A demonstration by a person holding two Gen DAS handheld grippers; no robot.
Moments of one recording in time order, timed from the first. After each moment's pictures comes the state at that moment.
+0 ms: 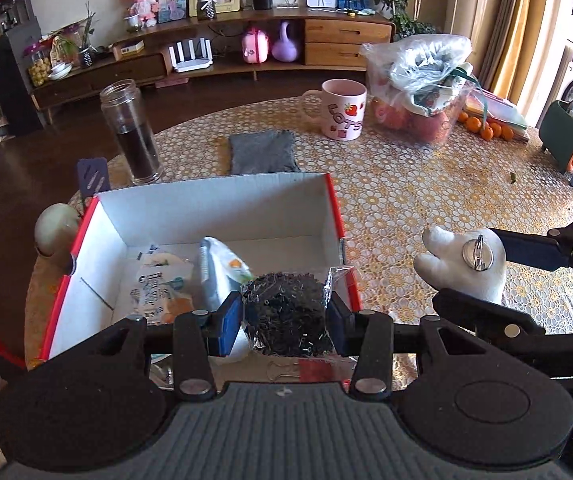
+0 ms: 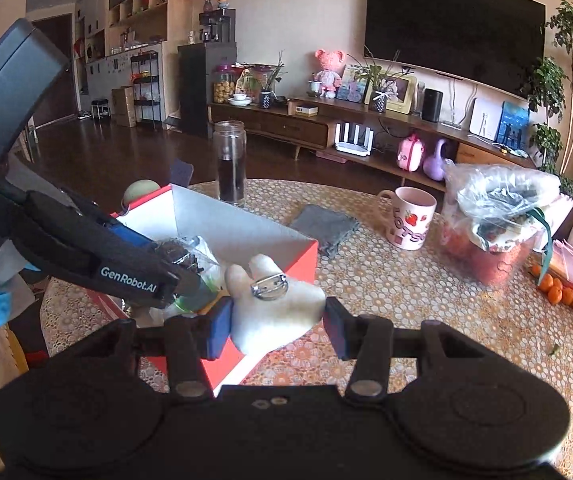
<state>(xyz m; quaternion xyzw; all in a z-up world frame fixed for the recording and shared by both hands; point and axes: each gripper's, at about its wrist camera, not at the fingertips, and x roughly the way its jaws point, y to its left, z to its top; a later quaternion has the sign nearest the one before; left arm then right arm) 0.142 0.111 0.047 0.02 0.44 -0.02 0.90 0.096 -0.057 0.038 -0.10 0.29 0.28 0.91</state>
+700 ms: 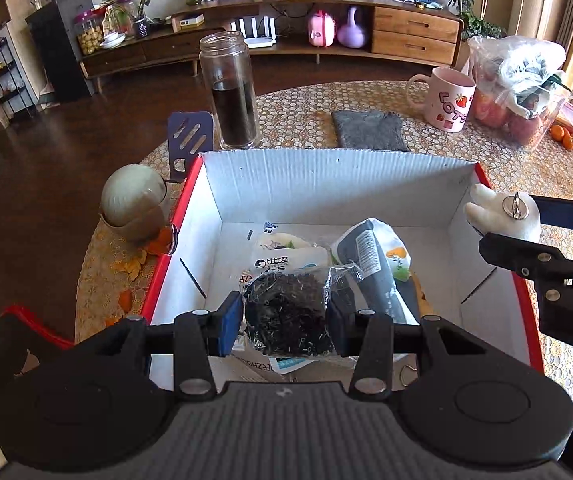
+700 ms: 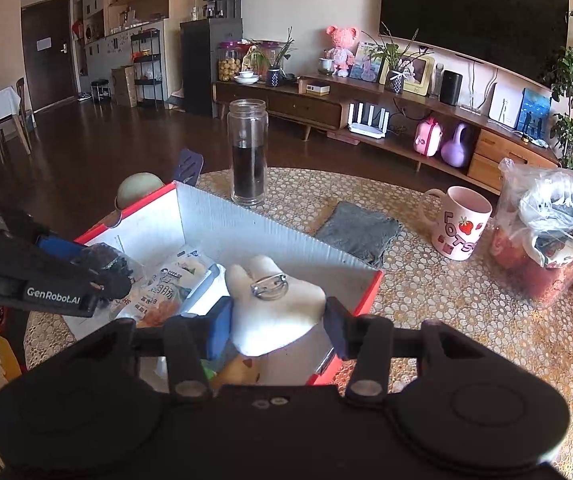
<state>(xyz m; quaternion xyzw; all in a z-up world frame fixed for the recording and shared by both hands) 0.169 0.212 0.005 0.02 0.46 0.05 0.89 0.158 0.030 0.008 -0.11 0.32 0.28 0.90</state>
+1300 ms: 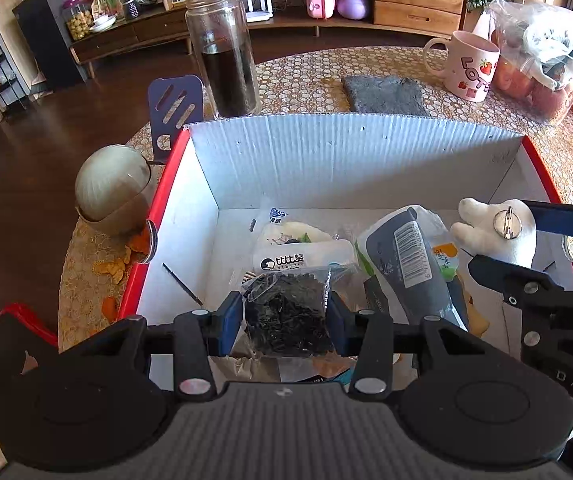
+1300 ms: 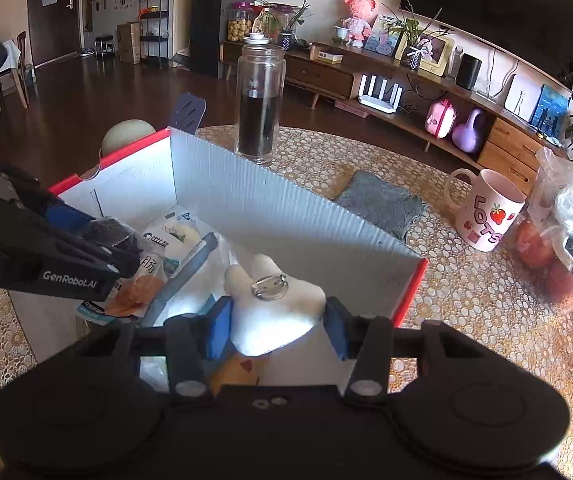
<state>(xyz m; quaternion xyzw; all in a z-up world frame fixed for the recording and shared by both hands) 0.207 0.224 -0.039 0.03 0.49 0.05 0.87 0.182 0.069 -0.034 -0.16 0.36 0.28 0.88</state>
